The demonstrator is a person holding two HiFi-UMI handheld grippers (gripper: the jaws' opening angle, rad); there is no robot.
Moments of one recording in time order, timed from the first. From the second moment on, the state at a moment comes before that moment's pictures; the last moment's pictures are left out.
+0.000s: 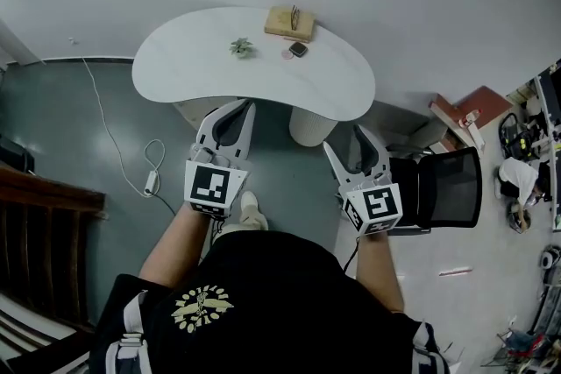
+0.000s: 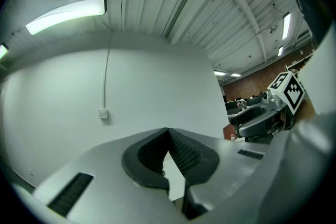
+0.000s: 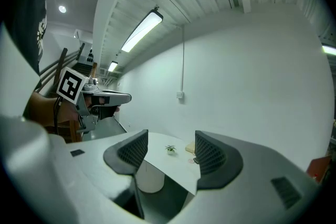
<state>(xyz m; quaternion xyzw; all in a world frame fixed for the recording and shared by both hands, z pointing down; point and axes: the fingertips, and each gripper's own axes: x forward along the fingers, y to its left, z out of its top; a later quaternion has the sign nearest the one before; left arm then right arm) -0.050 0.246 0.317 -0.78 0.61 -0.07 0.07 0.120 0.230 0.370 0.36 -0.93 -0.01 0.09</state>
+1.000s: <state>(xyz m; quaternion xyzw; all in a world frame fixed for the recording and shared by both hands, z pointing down) -0.151 0.114 0.329 -0.80 0.59 -0.06 0.05 0.015 0.101 0.370 0.37 -0.92 -0.02 0.12</state>
